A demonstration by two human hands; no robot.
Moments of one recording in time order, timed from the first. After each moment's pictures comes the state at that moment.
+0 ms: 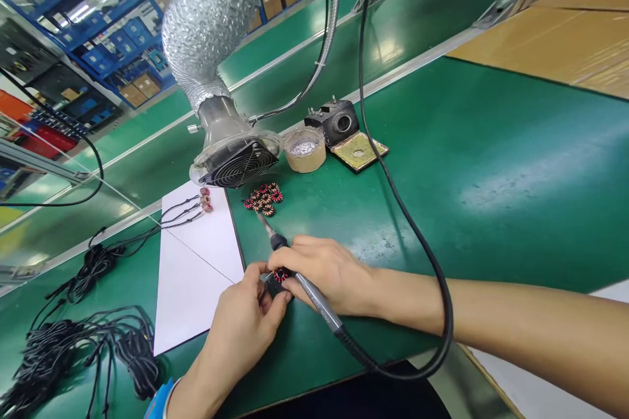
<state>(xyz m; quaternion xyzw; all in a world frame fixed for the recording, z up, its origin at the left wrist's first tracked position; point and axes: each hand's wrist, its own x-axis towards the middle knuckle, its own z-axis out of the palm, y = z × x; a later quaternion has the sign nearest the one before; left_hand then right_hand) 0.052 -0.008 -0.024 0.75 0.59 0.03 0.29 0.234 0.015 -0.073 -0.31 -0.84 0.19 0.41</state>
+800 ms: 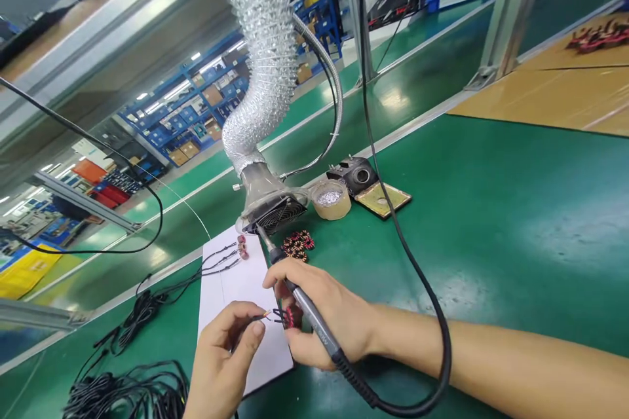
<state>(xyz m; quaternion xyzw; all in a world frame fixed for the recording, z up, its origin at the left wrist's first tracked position) -0.007 0.007 0.011 0.70 0.55 0.31 0.34 0.192 0.035 -0.025 -0.25 -0.72 0.39 0.52</state>
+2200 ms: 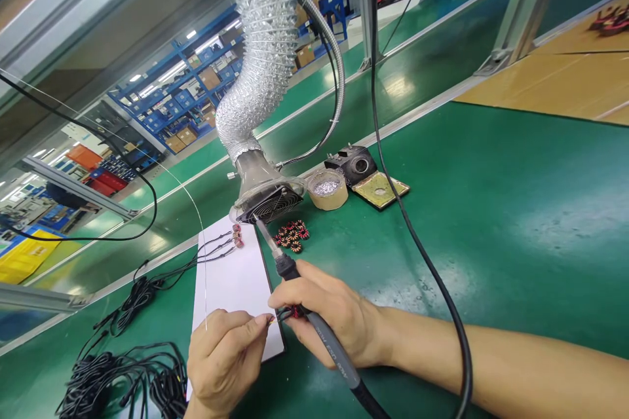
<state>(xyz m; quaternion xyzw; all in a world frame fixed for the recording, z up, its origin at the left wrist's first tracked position) -0.001 0.006 -0.003 0.86 0.32 0.38 -0.11 0.202 0.025 -0.035 -0.18 -0.76 0.19 0.60</state>
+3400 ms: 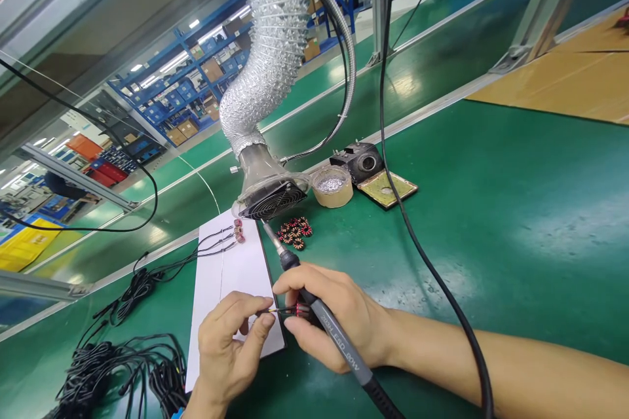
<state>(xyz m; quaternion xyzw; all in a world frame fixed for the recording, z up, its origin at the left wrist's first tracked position) 0.003 0.008 -0.002 0.85 0.40 0.35 0.07 0.205 0.018 -0.036 -0.24 -0.74 0.29 0.56</state>
